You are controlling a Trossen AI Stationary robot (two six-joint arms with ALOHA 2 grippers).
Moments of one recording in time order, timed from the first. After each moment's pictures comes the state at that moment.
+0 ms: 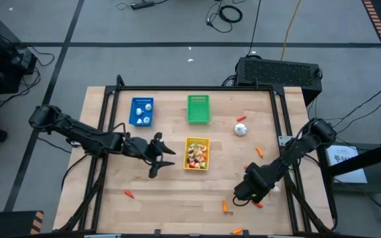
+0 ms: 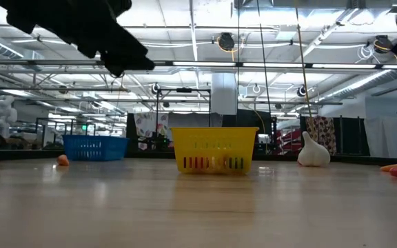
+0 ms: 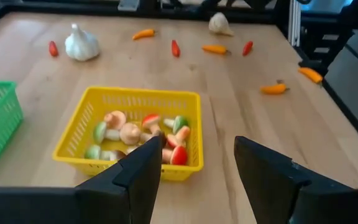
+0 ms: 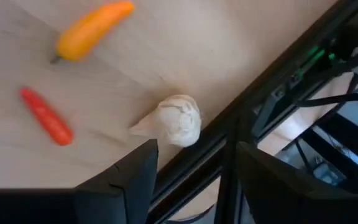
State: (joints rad) left arm -0.24 1.22 0.57 0.22 -0.11 -0.14; right arm 0.62 1.71 1.19 -1.45 -0.31 1.41
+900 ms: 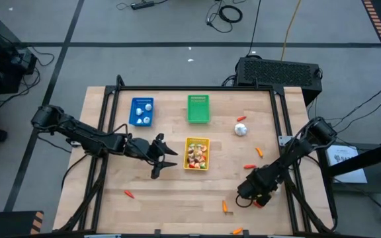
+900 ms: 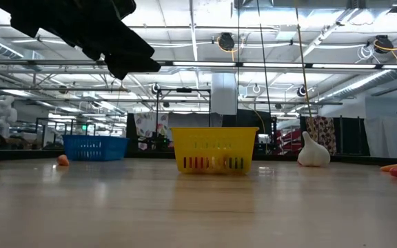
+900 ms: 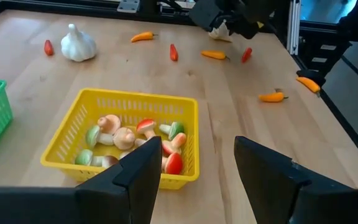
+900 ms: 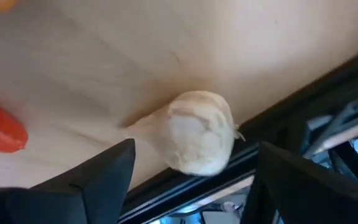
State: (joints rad) left arm -0.24 1.27 0.57 0.29 -0.11 -0.18; right arm 0.64 1.71 0.90 -1.13 -0.51 1.32
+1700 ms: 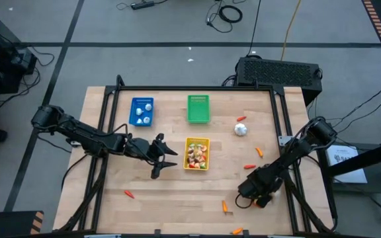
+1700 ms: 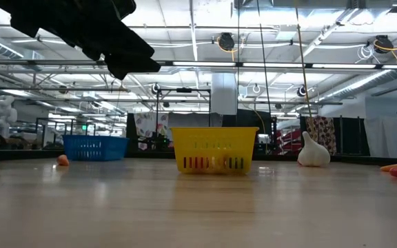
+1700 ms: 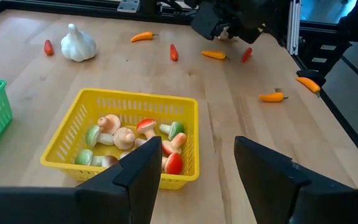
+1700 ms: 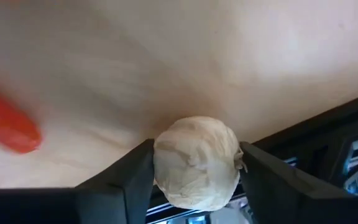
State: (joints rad) left arm -0.24 1.27 0.57 0.29 -0.11 -0.18; right arm 0.64 1.70 0.83 -0.98 -0.57 1.31
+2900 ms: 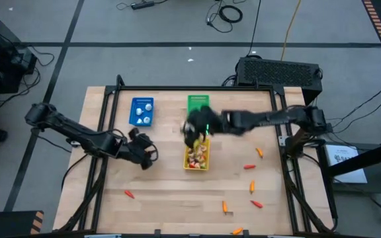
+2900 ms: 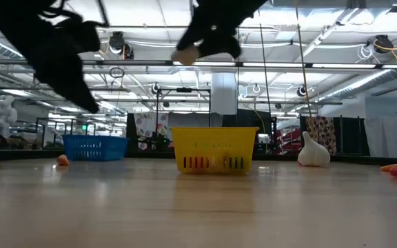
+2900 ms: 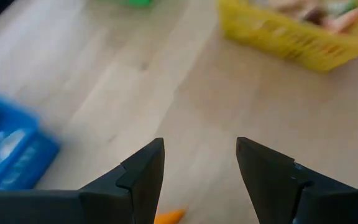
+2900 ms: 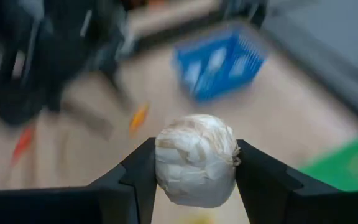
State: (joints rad) left arm -0.33 1.10 0.57 -0.46 -0.52 -0.60; right arm -0.02 1.70 1.42 -0.33 0.23 0.34
